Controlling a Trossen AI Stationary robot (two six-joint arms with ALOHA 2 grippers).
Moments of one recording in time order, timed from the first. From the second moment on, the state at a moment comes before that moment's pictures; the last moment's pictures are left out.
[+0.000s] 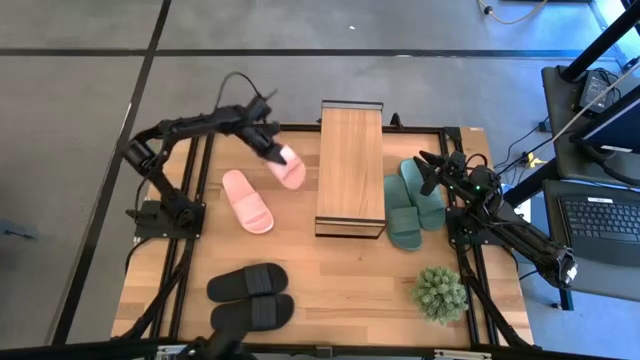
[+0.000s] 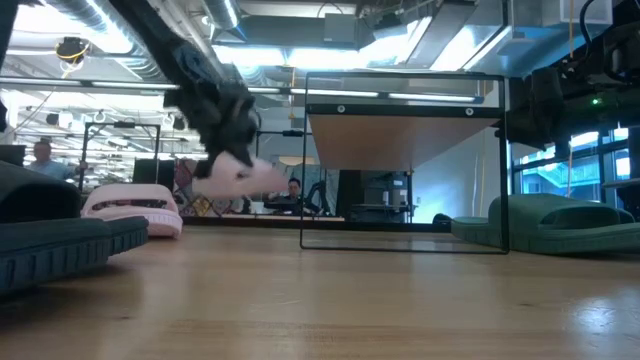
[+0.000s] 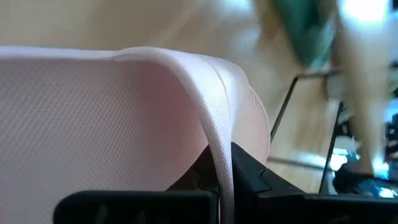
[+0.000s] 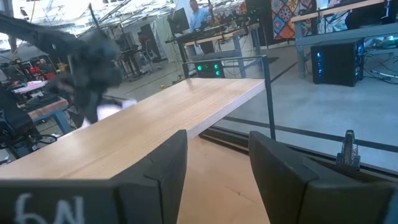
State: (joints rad) left arm 0.87 1.62 1.05 -0.59 0.77 -0.15; right arm -0.72 0.02 0.01 0.02 0.01 0.28
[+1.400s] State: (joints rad) left arm 0.64 1.87 1.77 -0.22 0.56 -0.97; right arm -0.72 0.02 0.01 0.02 -0.03 0.47
